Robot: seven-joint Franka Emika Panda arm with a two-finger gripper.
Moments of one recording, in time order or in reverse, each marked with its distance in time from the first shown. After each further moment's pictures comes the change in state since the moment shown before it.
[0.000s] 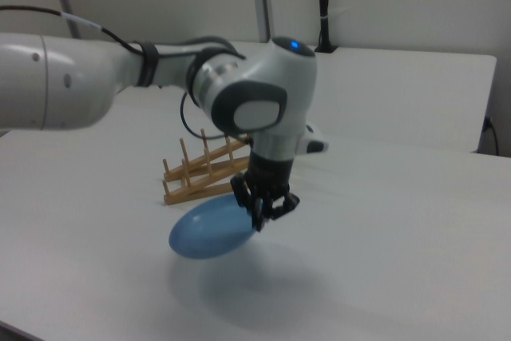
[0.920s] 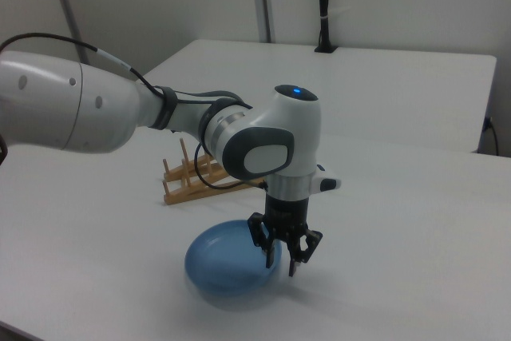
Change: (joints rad) arm -0.016 0.073 -0.001 -0.116 -0.110 0.227 -0.027
